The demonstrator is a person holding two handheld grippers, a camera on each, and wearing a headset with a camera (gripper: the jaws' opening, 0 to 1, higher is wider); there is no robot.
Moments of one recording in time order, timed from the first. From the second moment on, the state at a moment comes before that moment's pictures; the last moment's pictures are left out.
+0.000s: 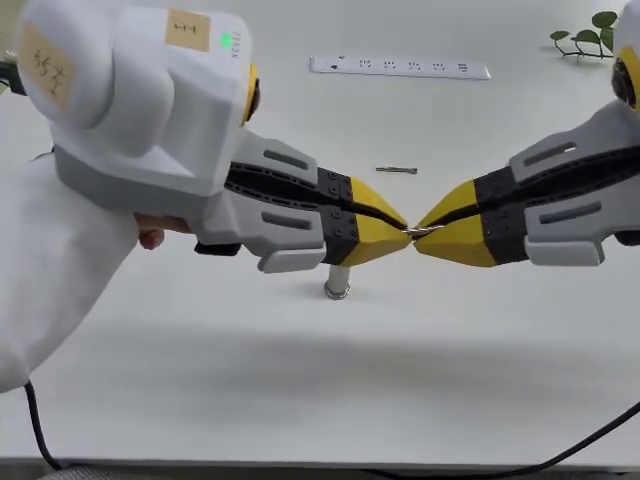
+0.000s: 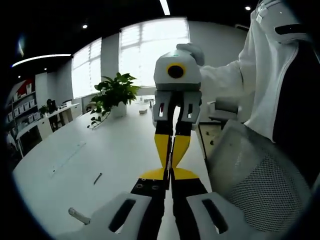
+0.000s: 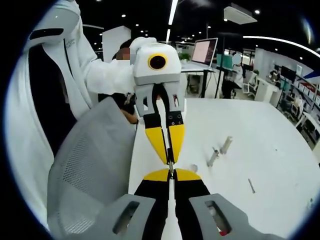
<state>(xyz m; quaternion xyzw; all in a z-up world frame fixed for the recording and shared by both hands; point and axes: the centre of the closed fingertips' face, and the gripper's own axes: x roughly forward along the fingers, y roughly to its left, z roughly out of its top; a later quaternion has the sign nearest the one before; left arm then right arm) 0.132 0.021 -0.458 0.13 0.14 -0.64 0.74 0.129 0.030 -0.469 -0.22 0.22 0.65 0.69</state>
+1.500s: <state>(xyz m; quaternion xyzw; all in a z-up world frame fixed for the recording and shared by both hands) 0.189 0.050 -0.554 0.22 0.22 -0.58 0.75 0.167 0.027 -0.548 -0.20 0.29 0.58 0.73</state>
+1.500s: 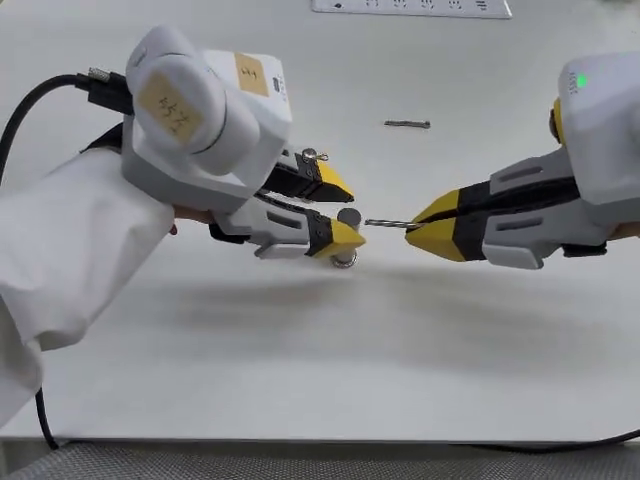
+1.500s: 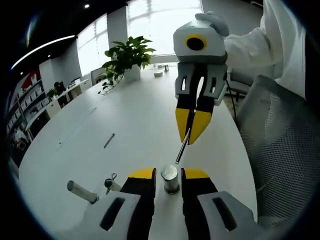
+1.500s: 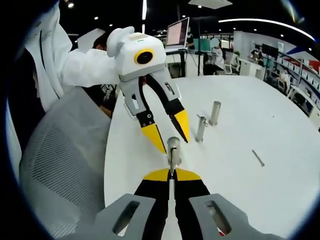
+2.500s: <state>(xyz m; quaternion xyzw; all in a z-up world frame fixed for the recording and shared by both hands) 0.182 0.049 -0.555 0.21 0.22 -0.58 0.75 0.176 0.036 -0.567 -0.23 0.29 0.60 0.71</state>
